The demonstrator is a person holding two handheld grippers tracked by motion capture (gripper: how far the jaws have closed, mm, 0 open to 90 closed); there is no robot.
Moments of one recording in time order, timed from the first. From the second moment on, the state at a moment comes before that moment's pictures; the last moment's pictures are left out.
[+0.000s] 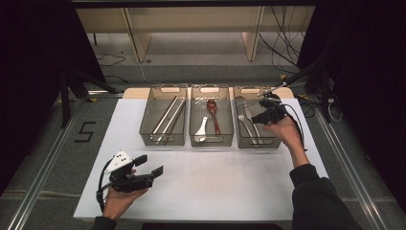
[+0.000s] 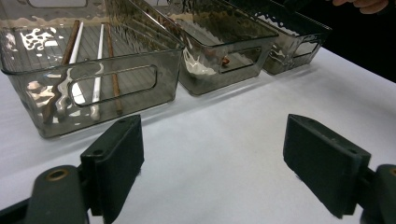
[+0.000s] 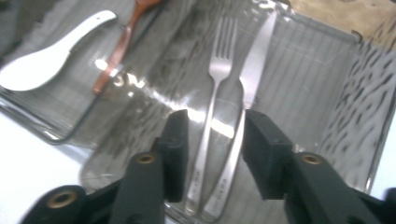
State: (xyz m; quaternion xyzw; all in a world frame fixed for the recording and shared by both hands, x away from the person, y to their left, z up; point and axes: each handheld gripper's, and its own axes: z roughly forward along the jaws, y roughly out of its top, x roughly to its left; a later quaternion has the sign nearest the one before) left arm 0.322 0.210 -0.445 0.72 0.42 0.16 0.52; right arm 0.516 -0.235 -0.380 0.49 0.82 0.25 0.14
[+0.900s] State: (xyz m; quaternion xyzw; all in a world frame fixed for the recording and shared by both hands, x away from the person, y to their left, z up) left arm 0.323 0.209 -0.446 0.72 0.43 0.16 0.52; right arm 0.463 -0.225 -0.371 0.46 0.80 0.36 0.15
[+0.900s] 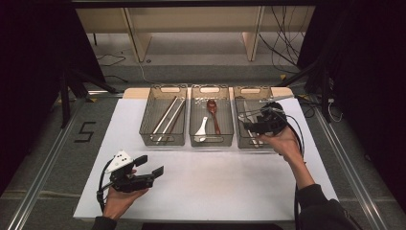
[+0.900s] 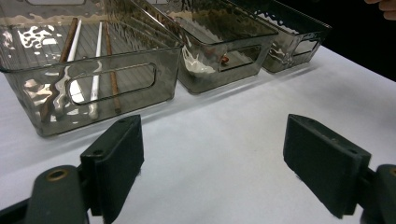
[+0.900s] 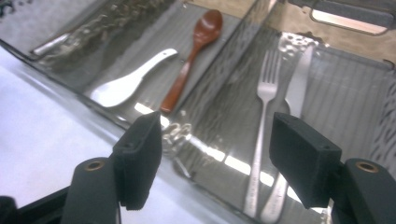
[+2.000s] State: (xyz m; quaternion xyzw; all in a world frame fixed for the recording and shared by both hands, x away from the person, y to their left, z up) left arm 0.323 0.210 -0.445 0.72 0.43 0.16 0.52; right arm 0.387 -0.216 -0.399 0.43 0.78 0.43 0.15
